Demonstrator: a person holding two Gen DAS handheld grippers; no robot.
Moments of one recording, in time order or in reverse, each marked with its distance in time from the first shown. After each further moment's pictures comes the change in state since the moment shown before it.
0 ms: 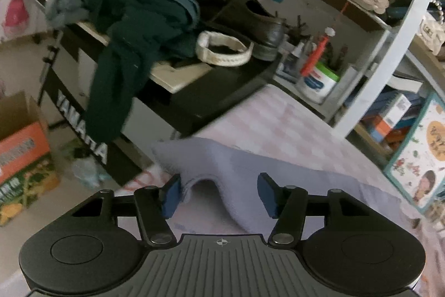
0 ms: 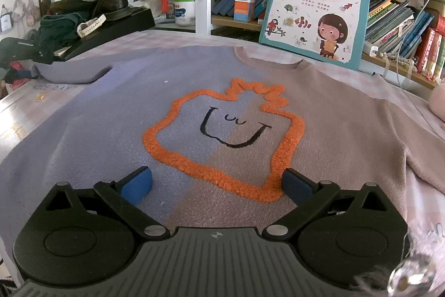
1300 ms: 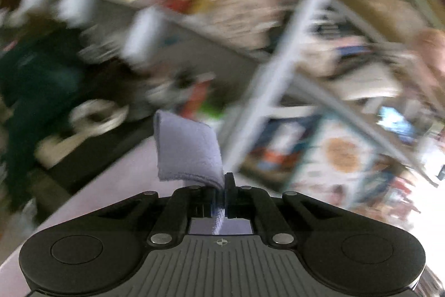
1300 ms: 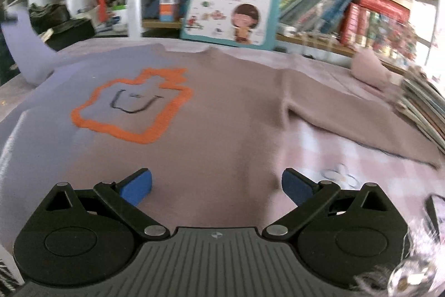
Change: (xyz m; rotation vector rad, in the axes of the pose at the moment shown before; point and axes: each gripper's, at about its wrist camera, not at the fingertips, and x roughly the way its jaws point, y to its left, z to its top) left arm -0.077 -0.134 0.027 0.201 -0.178 -0.380; right arm -0.068 -0.071 -0.049 0.134 -0.013 -0.210
